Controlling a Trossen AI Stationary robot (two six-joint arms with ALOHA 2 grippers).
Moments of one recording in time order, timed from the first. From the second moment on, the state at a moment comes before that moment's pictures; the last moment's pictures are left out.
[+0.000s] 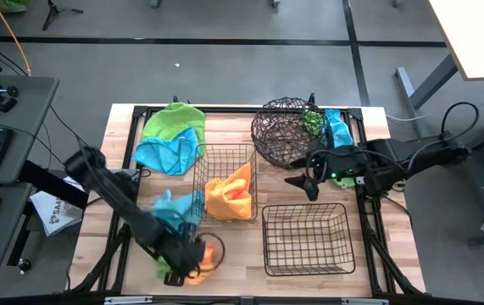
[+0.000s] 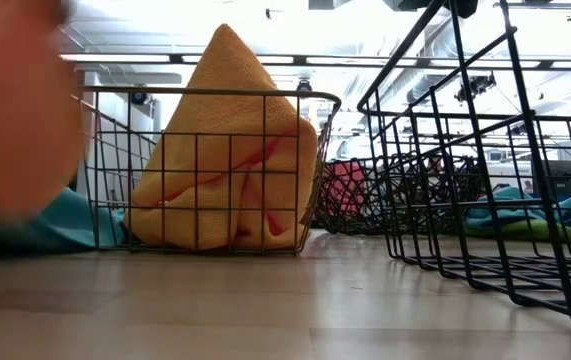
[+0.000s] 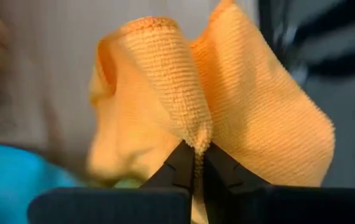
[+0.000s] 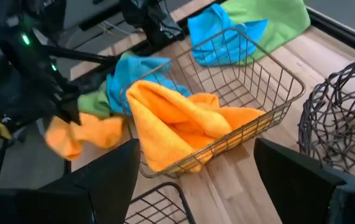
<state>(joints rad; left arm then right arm) -0.73 1.68 1.28 -0.81 -0.05 -0.62 0.23 1.09 1.16 -0.65 0.29 0.60</state>
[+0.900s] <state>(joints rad) -0.36 1.16 1.25 -0.42 -0.68 -0.15 0.23 1.05 1.16 -0.51 0.34 0.54</state>
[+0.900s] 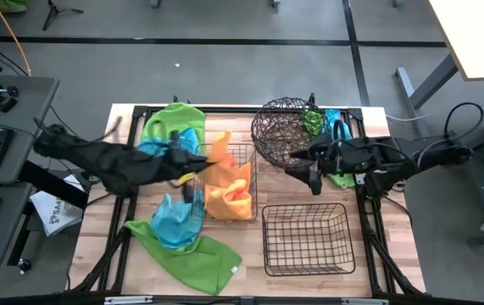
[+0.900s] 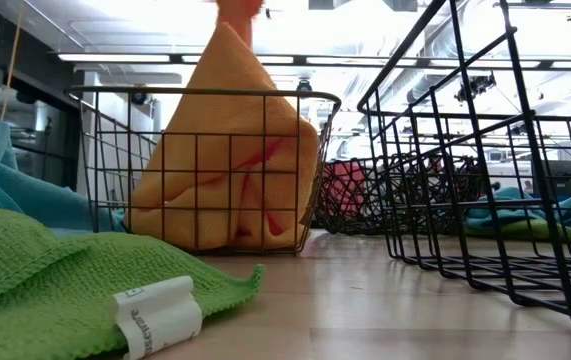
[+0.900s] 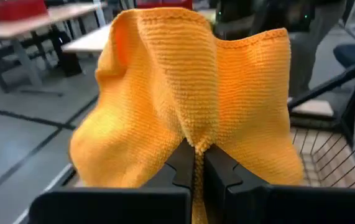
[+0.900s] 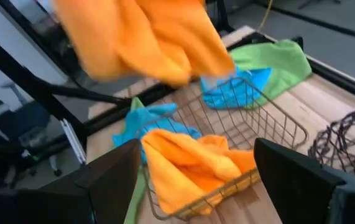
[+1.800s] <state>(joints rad) -0.19 1.36 1.20 -0.71 -0.32 -0.45 0.23 0.86 1.16 -0.50 0.28 0.47</state>
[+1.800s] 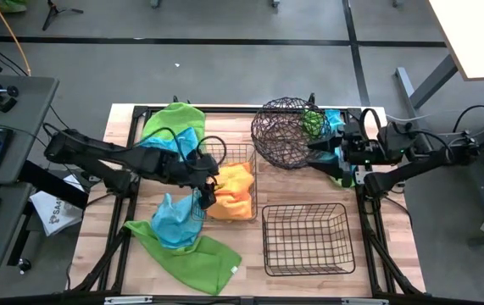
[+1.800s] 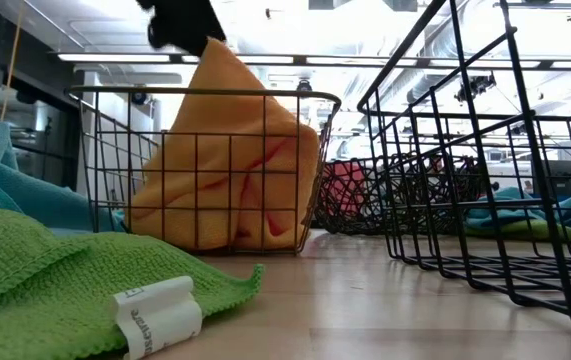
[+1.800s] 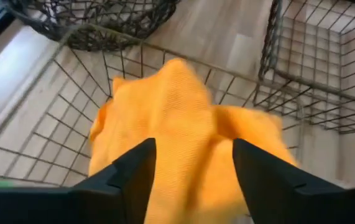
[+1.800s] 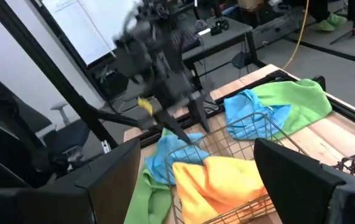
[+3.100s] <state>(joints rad) -0.56 1.25 0.76 -0.99 -0.04 -0.94 0.23 1.04 1.16 -0.53 0.28 0.92</state>
